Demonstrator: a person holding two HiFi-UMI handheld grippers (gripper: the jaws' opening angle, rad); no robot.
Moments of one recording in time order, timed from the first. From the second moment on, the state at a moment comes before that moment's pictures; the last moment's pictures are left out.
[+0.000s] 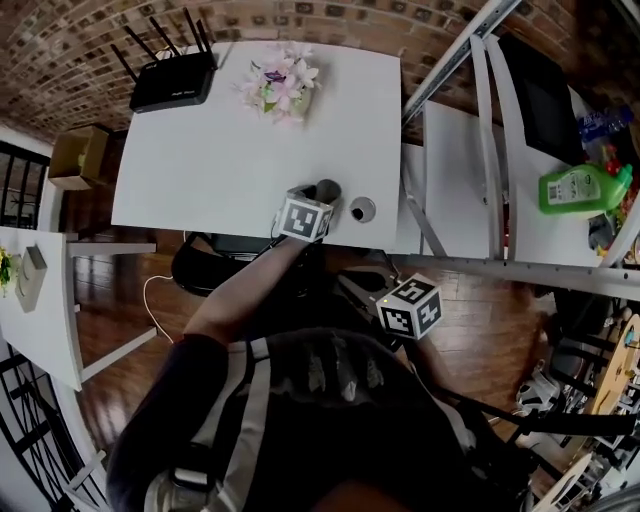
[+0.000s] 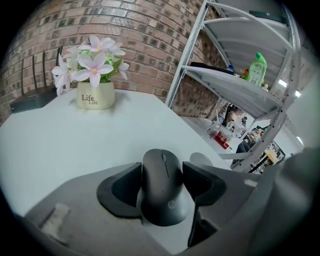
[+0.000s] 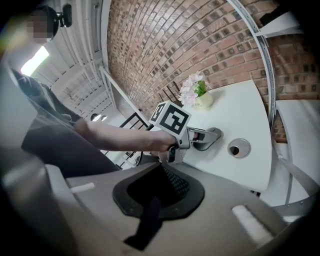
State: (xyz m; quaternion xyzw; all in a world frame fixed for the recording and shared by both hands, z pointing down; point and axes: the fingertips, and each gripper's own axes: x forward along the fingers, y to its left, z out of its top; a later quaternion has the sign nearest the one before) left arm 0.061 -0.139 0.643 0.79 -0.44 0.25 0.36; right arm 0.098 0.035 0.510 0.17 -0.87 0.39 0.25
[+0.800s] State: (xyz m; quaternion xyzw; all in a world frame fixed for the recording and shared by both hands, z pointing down) left arm -0.050 -0.152 0.646 0.76 -0.49 0.24 0.35; right arm 0.056 0.039 0.511 0.15 -0.87 0.38 0.27
